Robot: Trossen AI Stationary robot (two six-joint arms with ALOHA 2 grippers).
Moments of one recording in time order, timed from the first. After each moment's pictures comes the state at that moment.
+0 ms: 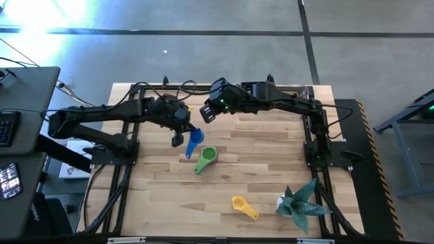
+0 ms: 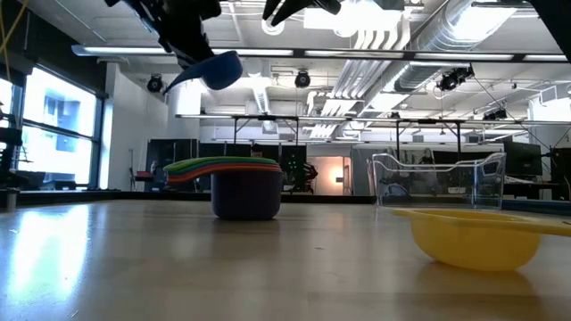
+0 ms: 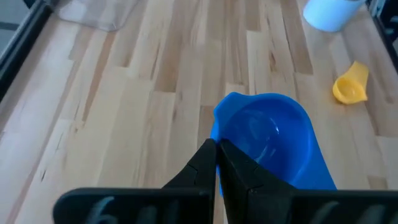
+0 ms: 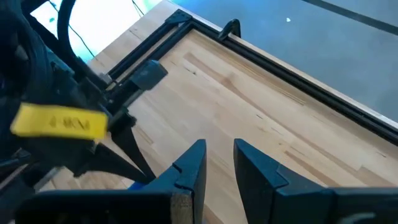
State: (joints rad) left arm 0.21 1.17 0.97 -0.53 0.15 0.06; right arm -0.07 2.00 2.35 -1.15 0.37 0.66
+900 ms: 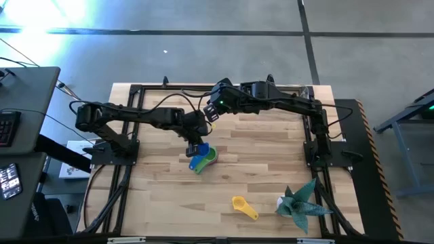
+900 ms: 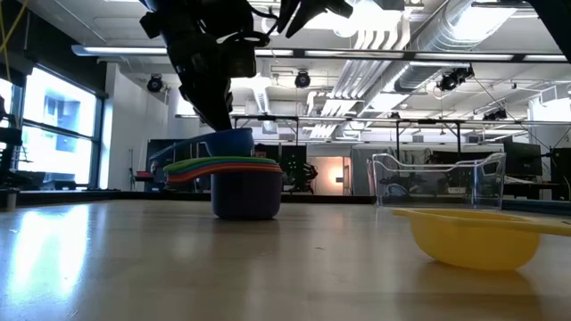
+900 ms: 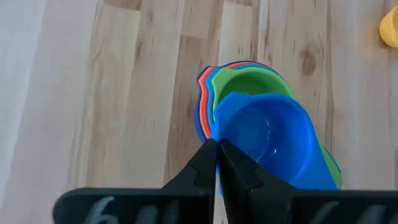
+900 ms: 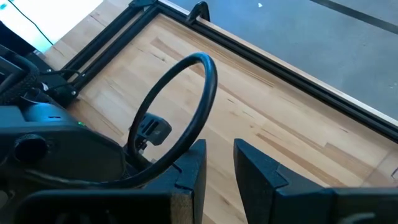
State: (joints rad) left arm 0.13 1.55 1.05 -0.57 0.15 -0.02; right arm -0.07 2.00 2.34 -1.25 0.42 0.72
